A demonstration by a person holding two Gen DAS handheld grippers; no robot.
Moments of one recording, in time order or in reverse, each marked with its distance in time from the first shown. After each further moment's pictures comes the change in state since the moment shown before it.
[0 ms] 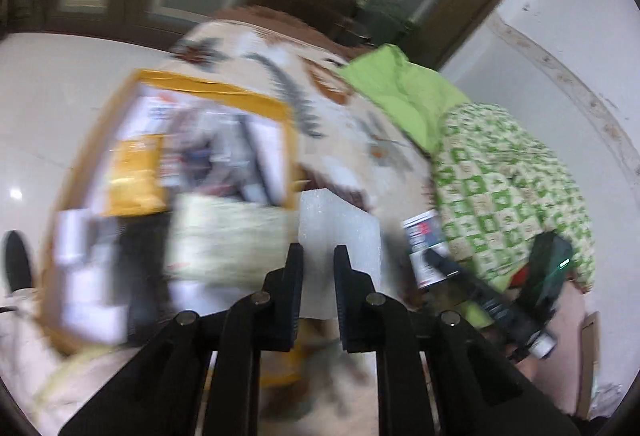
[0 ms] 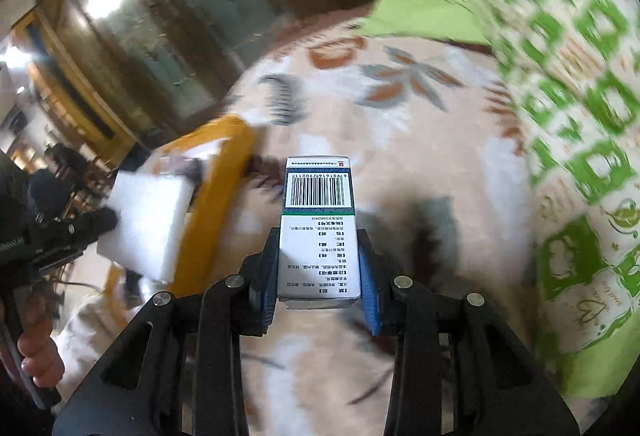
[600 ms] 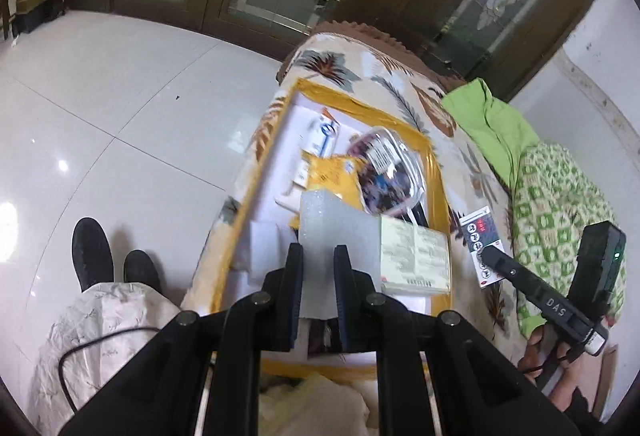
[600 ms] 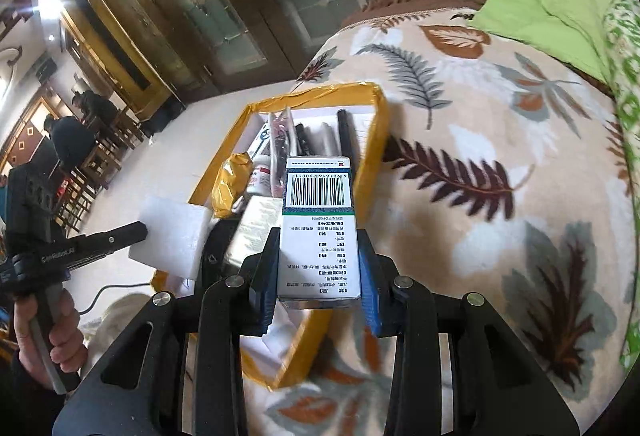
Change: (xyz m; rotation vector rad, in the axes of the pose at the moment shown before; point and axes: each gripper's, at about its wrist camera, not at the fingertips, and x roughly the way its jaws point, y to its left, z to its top) left arm -0.034 0.128 0.021 -0.131 -0.020 0.139; right arm 0.061 0.125 0.008 -0.117 0.124 0.064
